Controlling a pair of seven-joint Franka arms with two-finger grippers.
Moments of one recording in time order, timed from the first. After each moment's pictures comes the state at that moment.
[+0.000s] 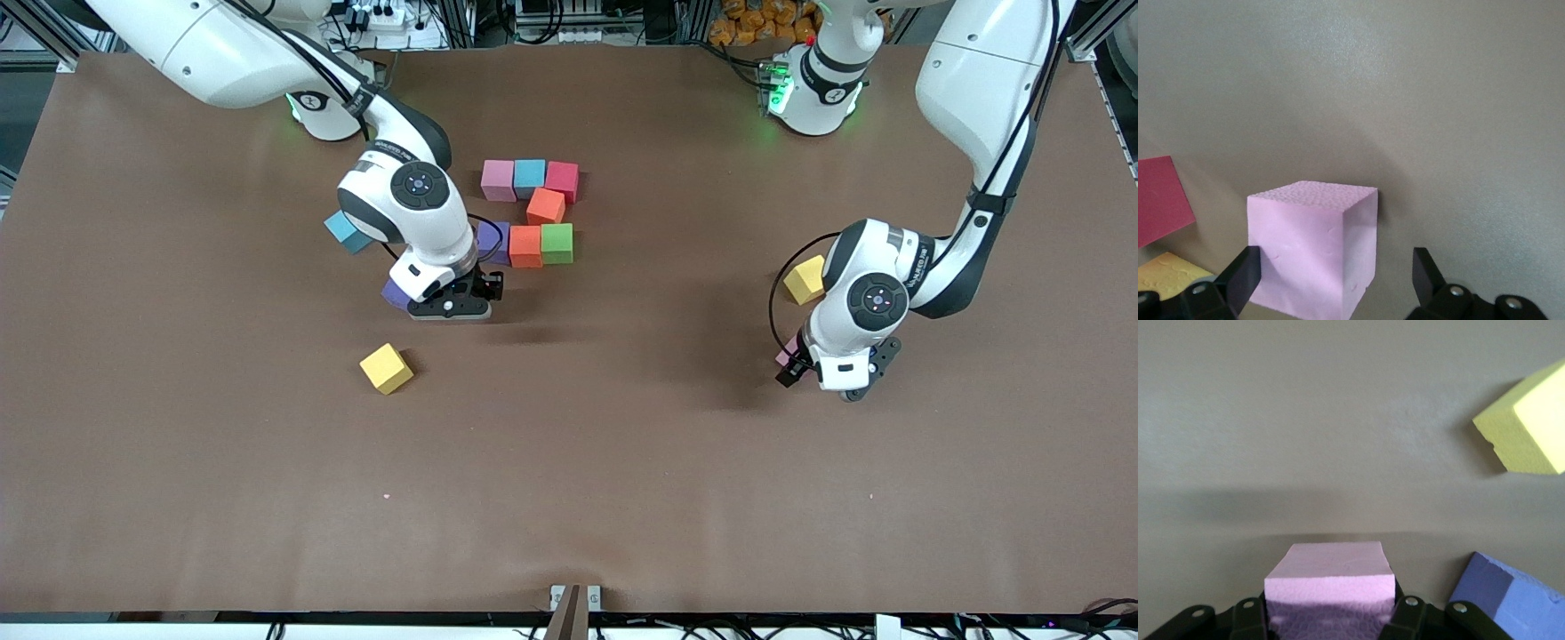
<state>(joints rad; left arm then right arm) 0.00 0.50 -0.25 -1.95 0.27 2.34 -1.26 -0.24 0.57 0.90 -2.04 -0.70 2.33 1.08</state>
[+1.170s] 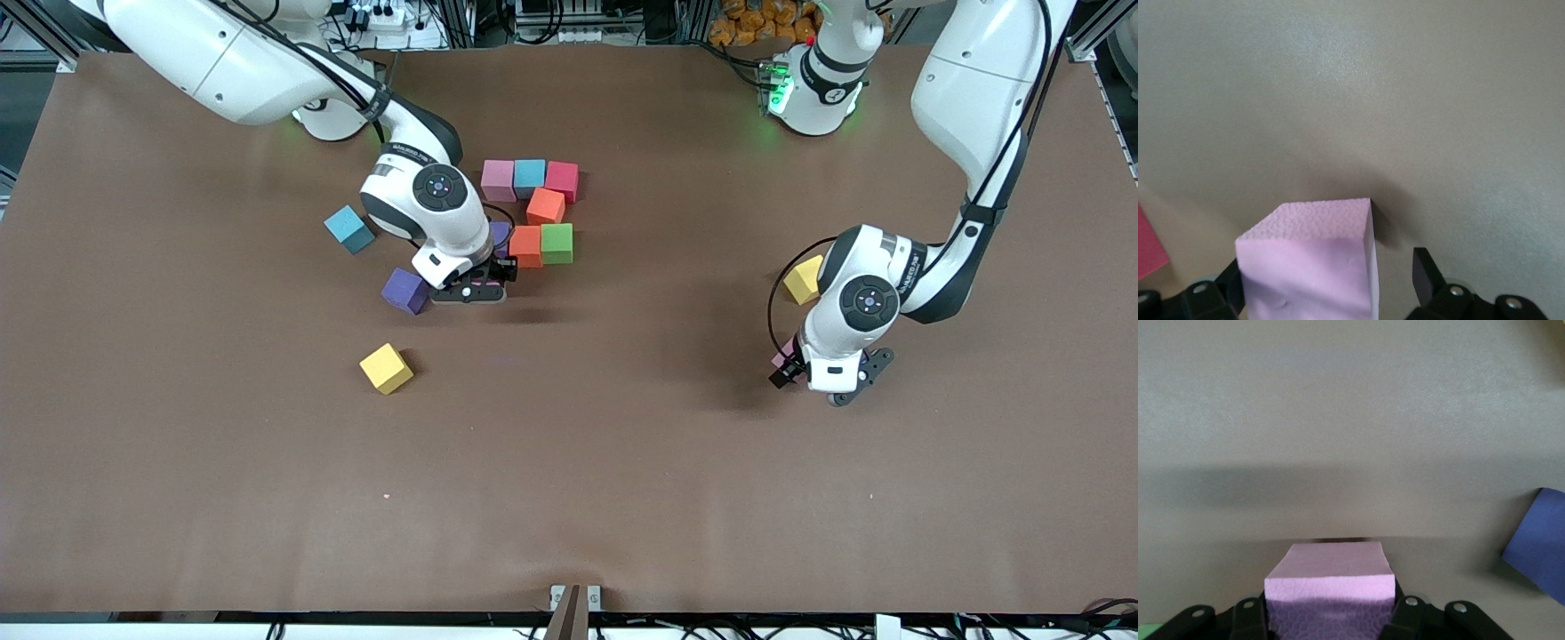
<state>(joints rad) 0.01 0.55 -0.24 -1.96 0.31 2.42 -1.15 -0.21 0.64 0.90 -2.10 -0.70 2.38 1.15</state>
